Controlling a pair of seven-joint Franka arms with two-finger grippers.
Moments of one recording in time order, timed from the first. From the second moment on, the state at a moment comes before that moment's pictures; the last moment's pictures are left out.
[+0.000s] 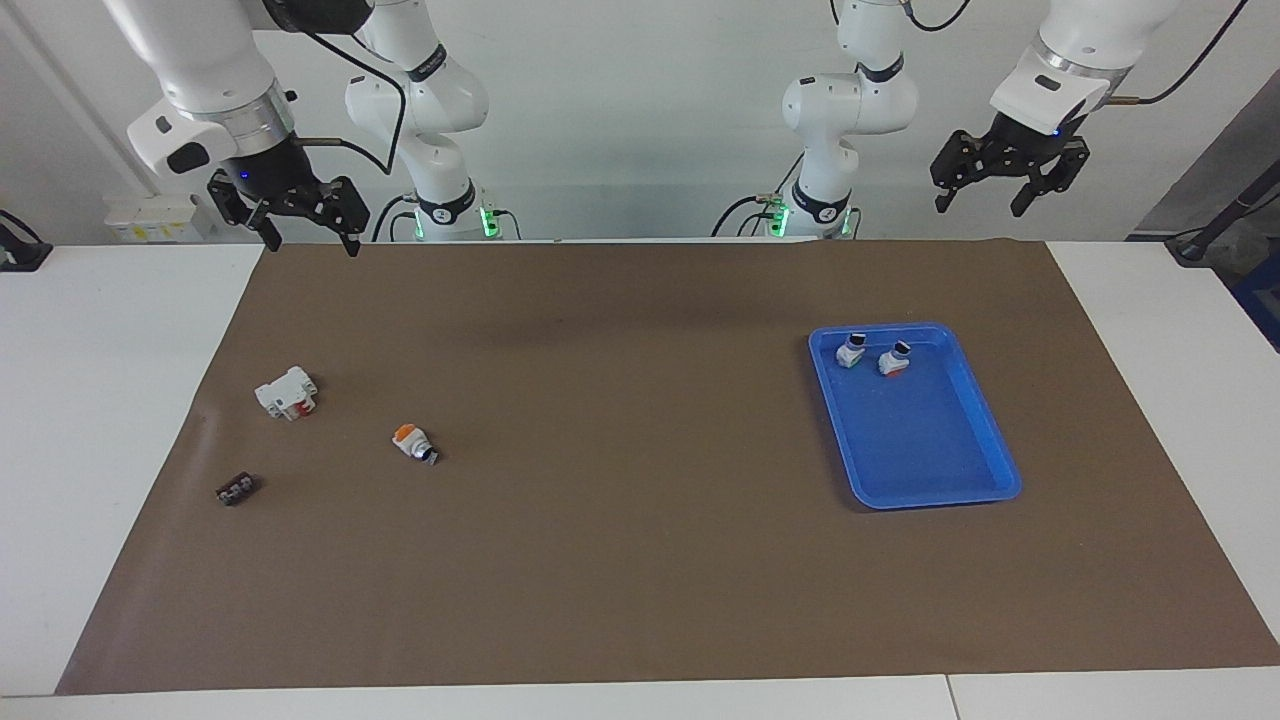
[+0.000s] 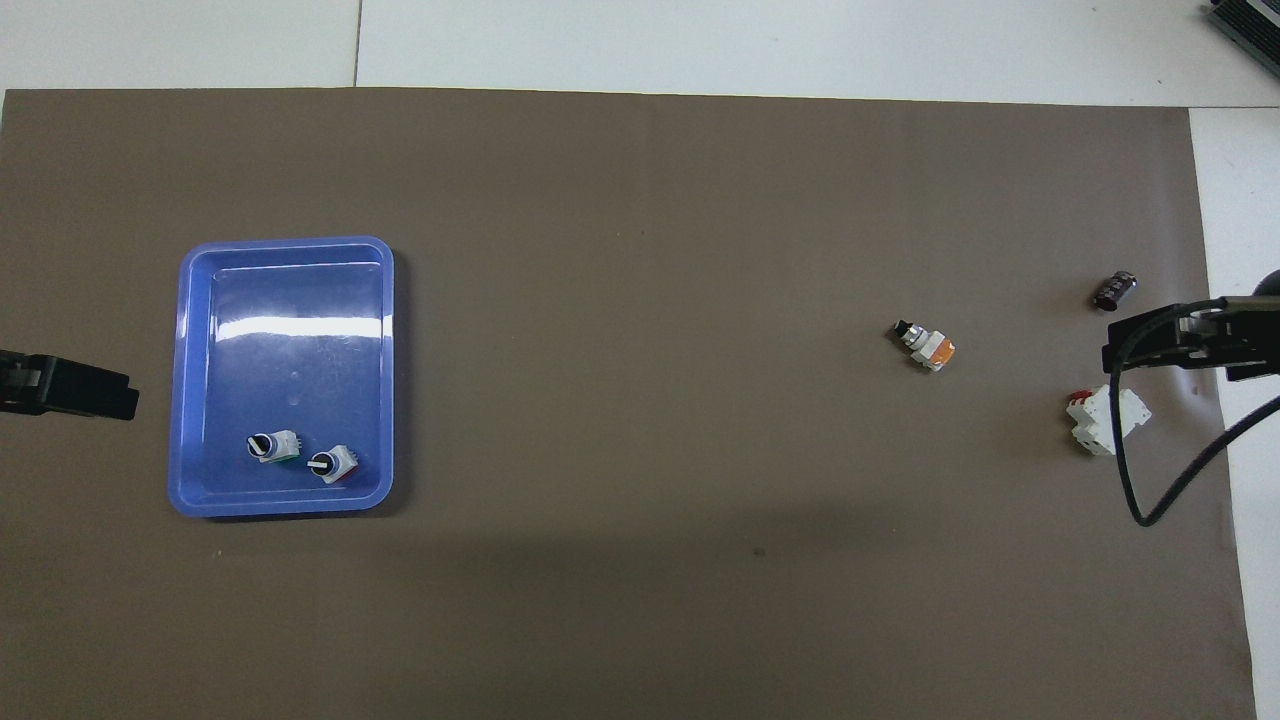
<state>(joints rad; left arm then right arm) -0.06 -0.12 -0.04 -1.58 0.00 1.39 0.06 0.04 -0.06 -0.02 -1.59 -0.03 1.49 0.11</state>
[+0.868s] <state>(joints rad) -0.03 -0.12 -0.04 -1.58 0.00 1.38 0.06 0.04 -0.07 -0.02 -1.59 -0.03 1.49 0.11</state>
